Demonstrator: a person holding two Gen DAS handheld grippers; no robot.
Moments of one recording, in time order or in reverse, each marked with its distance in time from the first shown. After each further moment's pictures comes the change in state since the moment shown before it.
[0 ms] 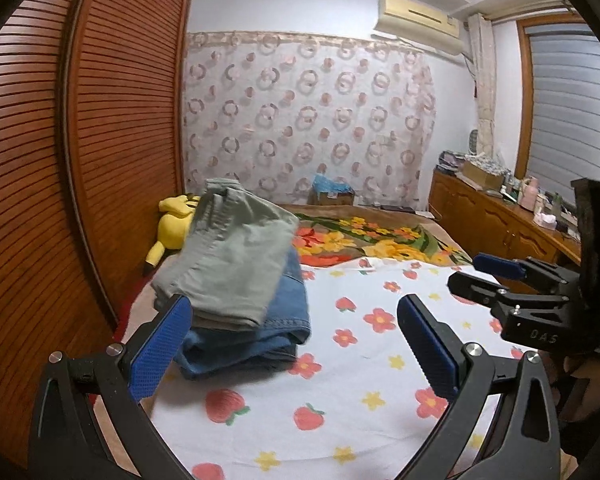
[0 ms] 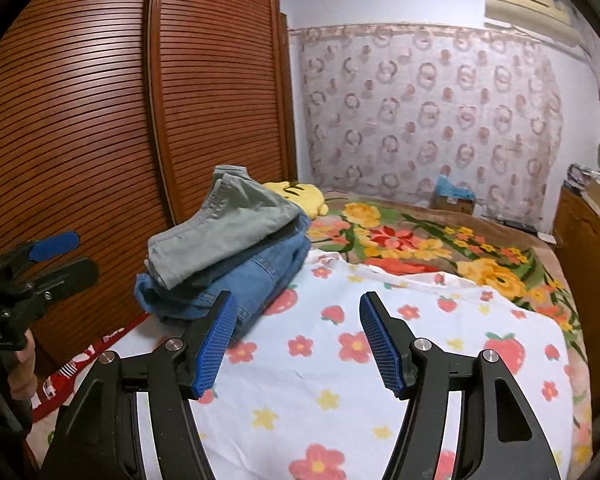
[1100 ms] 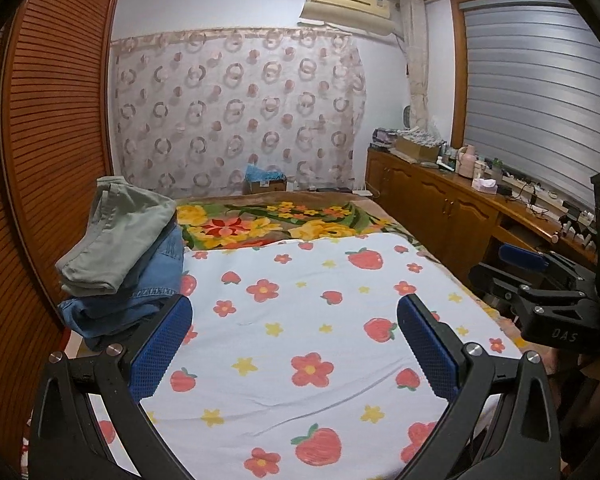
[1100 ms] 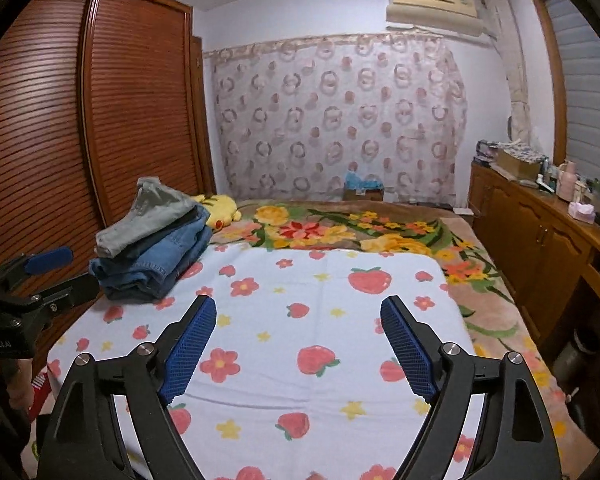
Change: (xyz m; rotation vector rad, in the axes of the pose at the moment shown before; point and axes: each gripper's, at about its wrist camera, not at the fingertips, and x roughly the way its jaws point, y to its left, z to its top) left arm -0.043 -0.124 -0.027 0.108 0.026 -0.186; right arm -0.106 0.042 -0.031 0.139 -0.053 -0.273
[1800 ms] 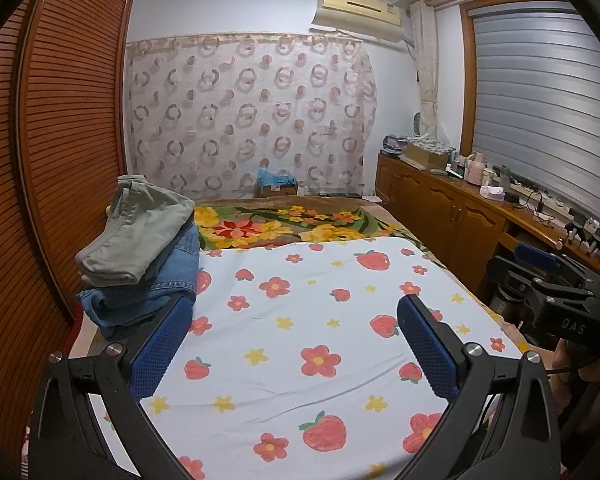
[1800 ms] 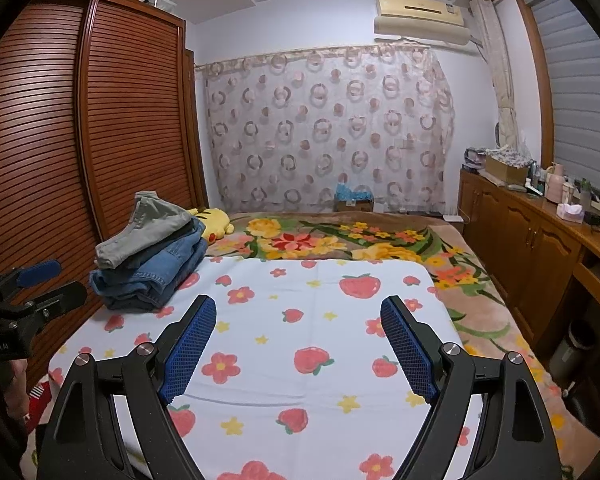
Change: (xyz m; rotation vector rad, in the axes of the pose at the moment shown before) left arm -0.019 0.007 -0.009 -0.021 -0.017 0.041; right arm -0.023 0.005 -0.032 0.017 -0.045 -0.029
